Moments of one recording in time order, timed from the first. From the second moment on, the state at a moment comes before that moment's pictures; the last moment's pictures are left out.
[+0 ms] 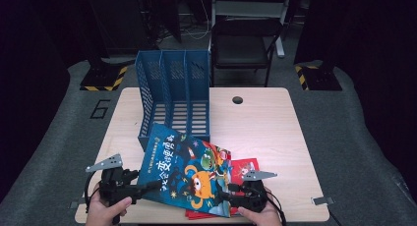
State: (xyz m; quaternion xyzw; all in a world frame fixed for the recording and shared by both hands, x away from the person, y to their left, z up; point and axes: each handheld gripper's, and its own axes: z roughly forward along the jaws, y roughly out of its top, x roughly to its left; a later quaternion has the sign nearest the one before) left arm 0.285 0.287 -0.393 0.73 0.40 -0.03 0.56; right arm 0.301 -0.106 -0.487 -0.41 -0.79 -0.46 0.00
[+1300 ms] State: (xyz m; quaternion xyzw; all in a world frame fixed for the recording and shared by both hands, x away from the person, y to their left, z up) left arm 0.288 0.290 -0.380 0.72 0.39 0.00 0.58; right arm 0.277 -0.102 -0.493 -0.31 -0.86 -0.41 -0.06
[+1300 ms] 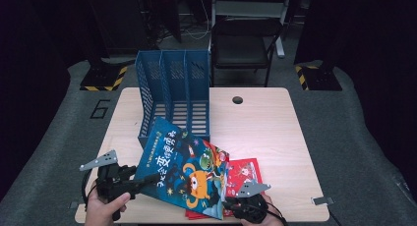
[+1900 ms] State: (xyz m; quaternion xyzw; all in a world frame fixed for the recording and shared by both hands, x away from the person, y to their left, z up) left arm 0.293 0.278 -0.359 0.72 0.39 0.02 0.58; right arm 0.277 -0.085 -0.493 -0.30 -0.86 -0.41 -0.05
